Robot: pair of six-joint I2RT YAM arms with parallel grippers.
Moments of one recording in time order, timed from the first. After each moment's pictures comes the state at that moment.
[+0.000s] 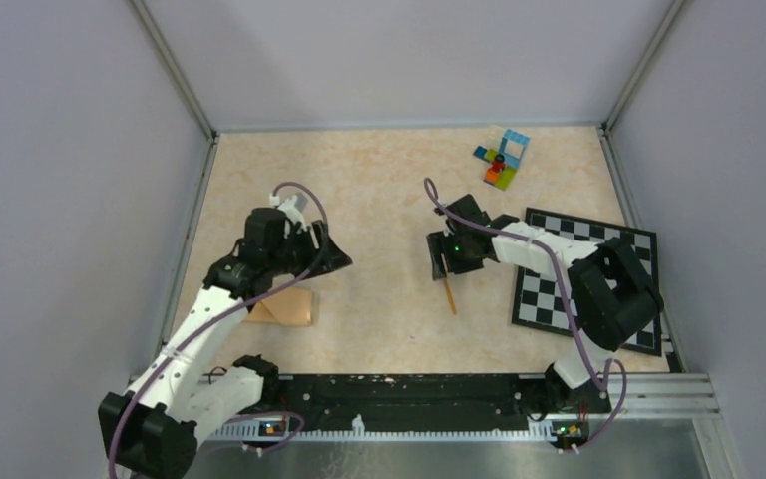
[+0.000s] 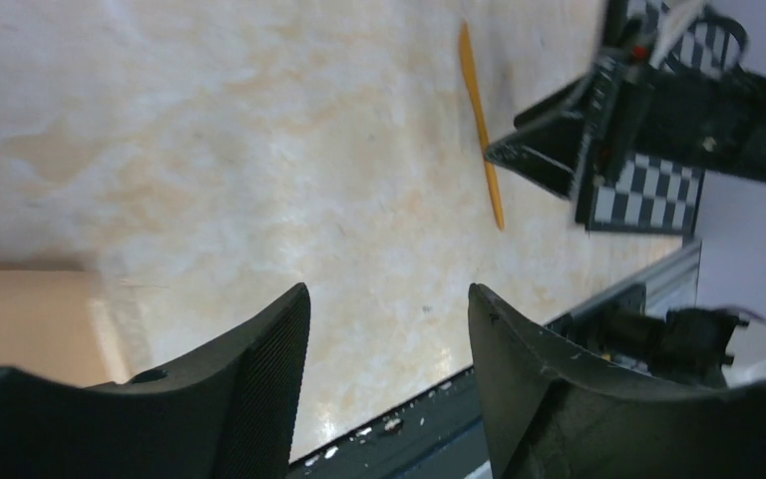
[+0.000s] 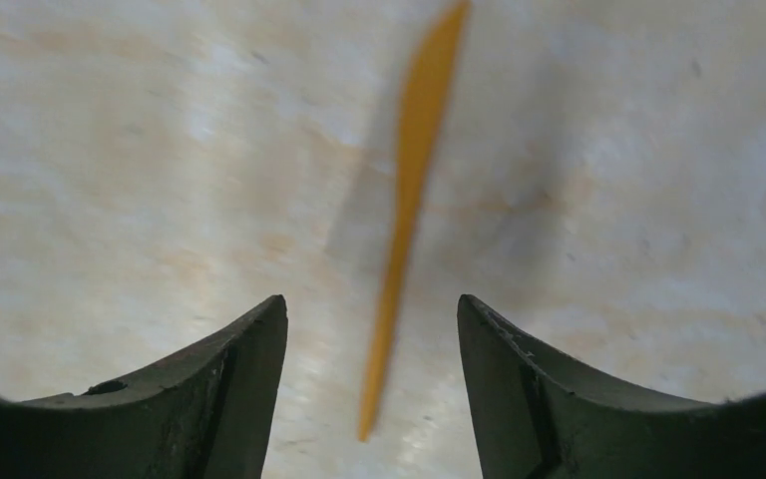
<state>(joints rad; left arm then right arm) -0.24 0.94 0.81 -0.56 0.35 -0.59 0.61 1.65 1.04 -0.40 -0.17 0.32</state>
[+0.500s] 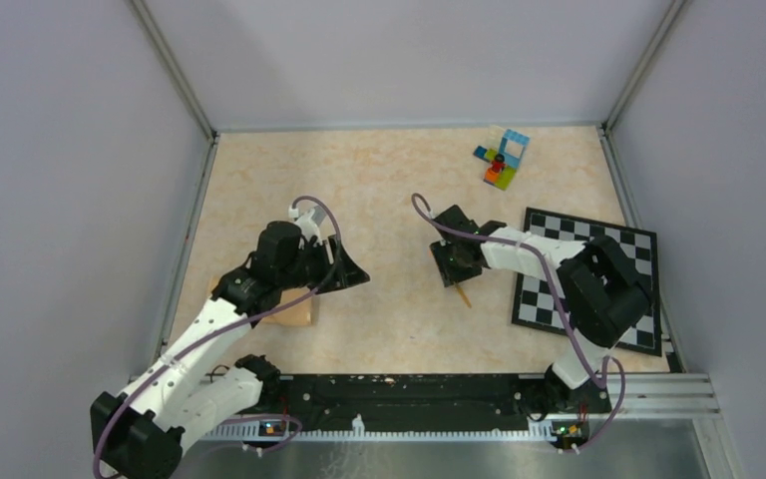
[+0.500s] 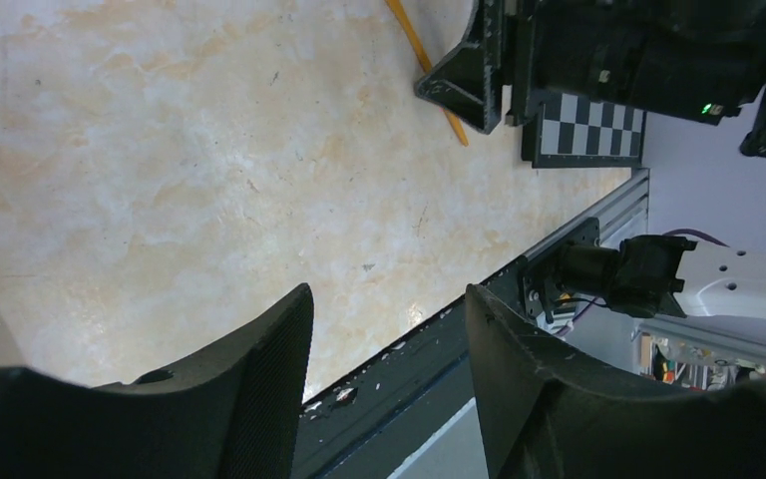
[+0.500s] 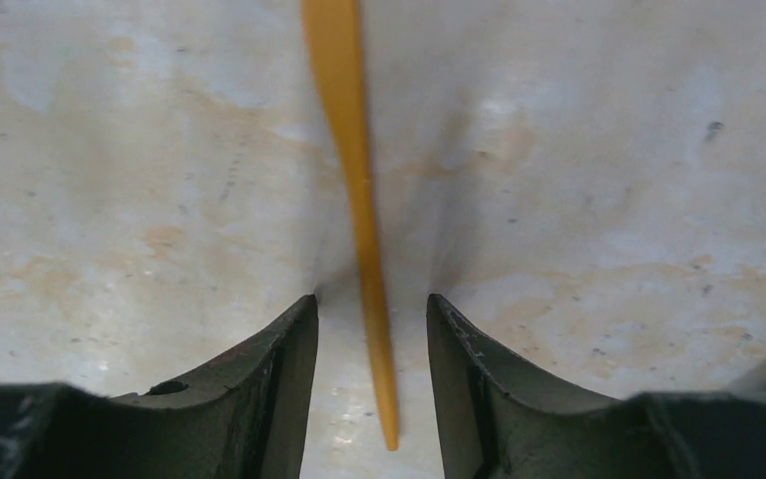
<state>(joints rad) -0.48 0.90 0.72 -0.46 0.38 -0.70 0.64 1.68 0.99 -0.51 0.09 0.28</state>
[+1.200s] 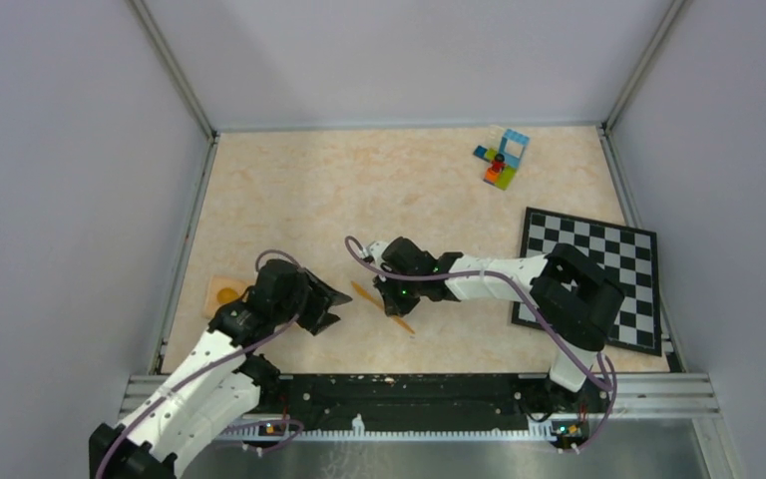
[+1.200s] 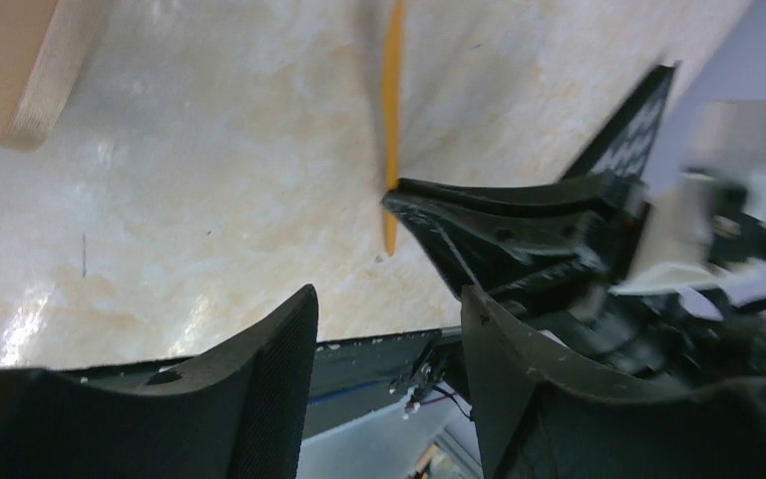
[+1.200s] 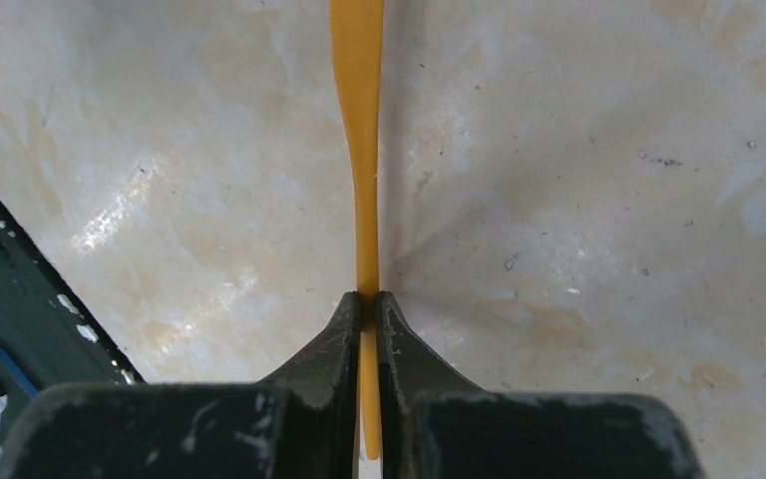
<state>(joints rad) -0.48 0.63 0.48 -0.60 0.15 -1.34 1.00 1.75 1.01 -0.21 -0.16 0.19</state>
